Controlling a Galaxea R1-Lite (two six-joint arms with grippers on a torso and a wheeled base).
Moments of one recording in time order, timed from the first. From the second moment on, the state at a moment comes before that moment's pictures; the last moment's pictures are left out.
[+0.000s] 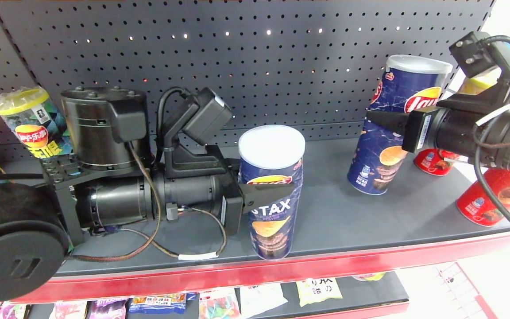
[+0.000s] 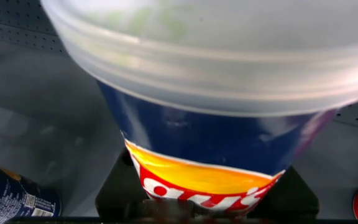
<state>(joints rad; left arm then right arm) -0.69 1.64 -0.89 -0.59 -0.53 0.08 0.42 1.45 -0.97 -0.37 0.02 -0.04</state>
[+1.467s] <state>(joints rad) -0.68 1.35 -0.57 -0.58 -0.28 0.00 0.56 1.78 -1.15 -0.59 0.10 -0.04</state>
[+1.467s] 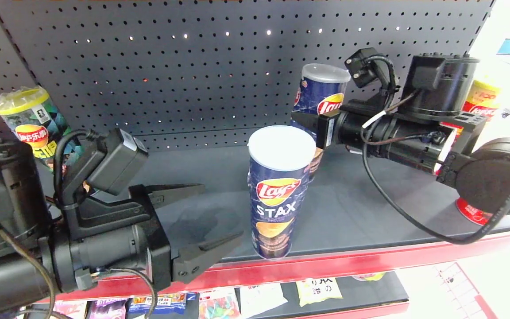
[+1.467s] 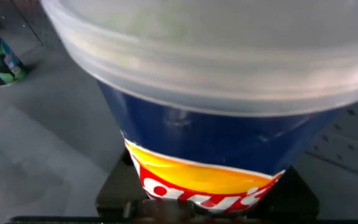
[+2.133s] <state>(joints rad) -0.62 1.34 -0.57 -0.58 -0.28 0.00 0.59 1.88 -1.23 -0.59 0.10 -0.04</state>
